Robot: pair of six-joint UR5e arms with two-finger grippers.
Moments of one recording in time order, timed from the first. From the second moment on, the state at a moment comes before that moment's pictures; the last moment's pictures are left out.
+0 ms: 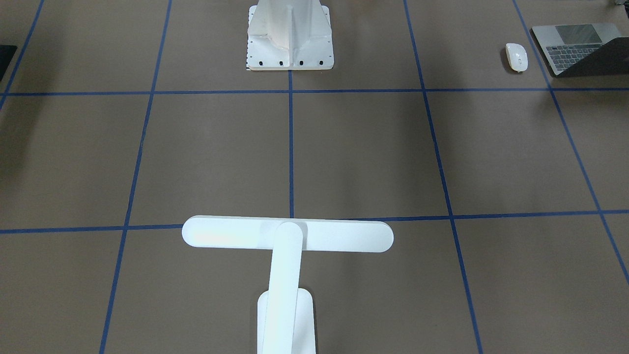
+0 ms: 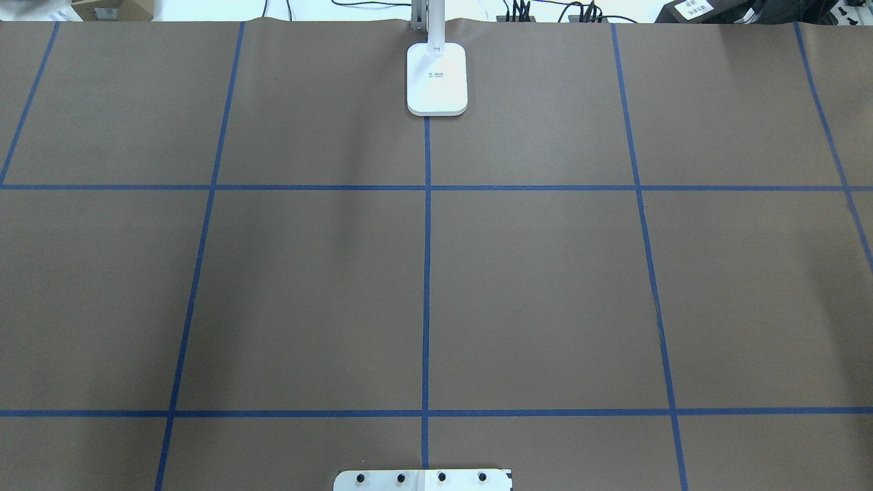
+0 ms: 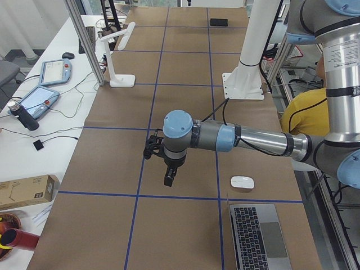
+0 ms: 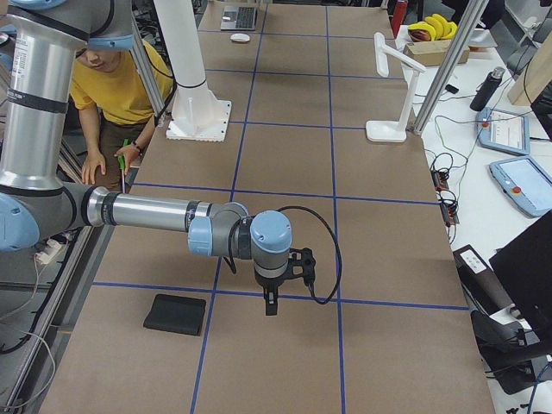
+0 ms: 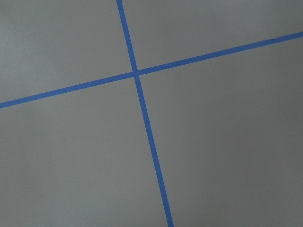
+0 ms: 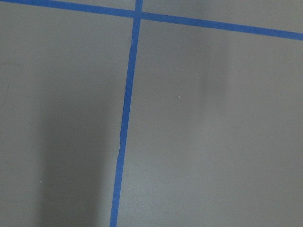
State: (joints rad) left arm -1.58 -1.37 -1.93 -1.53 -2.35 0.14; right arm 1.57 -1.82 1.76 -1.52 2.30 -0.12
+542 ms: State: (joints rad) left arm -1.71 -1.37 -1.85 -1.53 -2.32 0.14; right arm 1.57 -1.82 1.76 -1.52 2.30 -0.12
